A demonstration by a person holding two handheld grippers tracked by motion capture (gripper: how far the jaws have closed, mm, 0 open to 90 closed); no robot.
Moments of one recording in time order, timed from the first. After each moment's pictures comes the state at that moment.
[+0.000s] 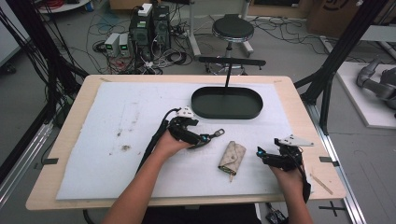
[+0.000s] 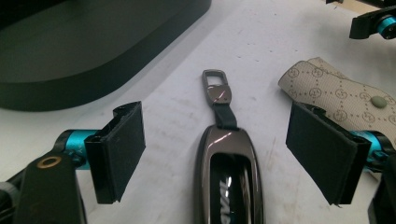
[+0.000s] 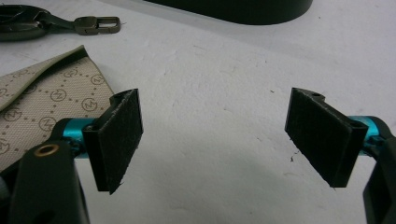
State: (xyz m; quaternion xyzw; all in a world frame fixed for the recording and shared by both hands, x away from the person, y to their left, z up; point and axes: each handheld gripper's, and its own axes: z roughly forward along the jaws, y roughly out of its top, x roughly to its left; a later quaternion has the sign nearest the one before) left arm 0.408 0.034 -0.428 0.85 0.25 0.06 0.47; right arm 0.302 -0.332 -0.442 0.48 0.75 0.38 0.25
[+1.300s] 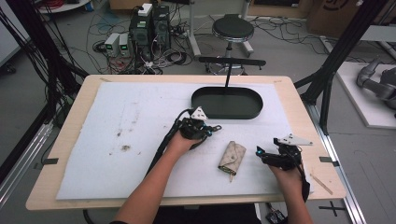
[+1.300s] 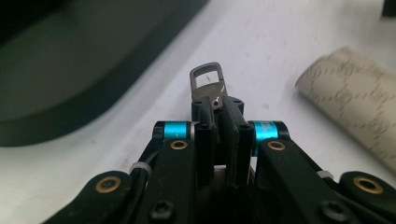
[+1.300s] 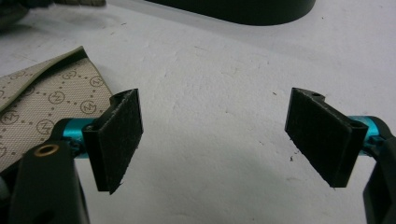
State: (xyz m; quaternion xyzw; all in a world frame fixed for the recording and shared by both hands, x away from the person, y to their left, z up) left arm 0.411 0.011 -0.426 0.86 0.22 0.10 0.45; right arm 0.304 -0.331 -0.443 0.48 0.75 0.38 0.24
